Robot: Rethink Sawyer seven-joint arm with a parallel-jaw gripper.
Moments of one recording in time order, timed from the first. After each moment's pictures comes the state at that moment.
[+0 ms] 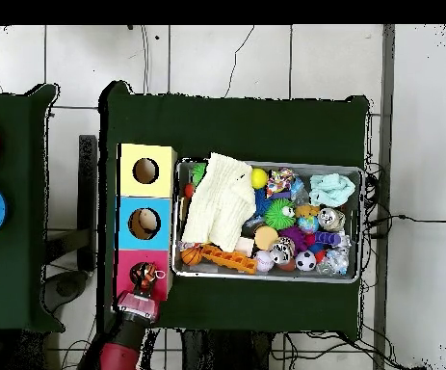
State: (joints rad) arm 0.60 -0.47 -0.20 2.39 0.57 -1.10 2.06
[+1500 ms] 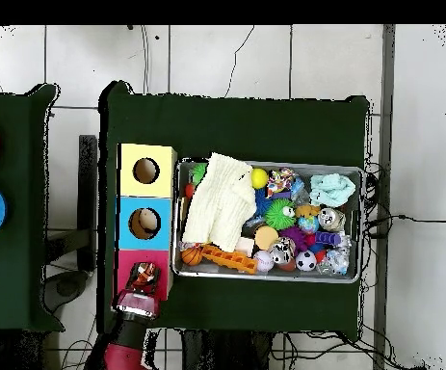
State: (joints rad) arm 0.45 -0.42 -0.05 2.44 0.55 -1.40 2.06
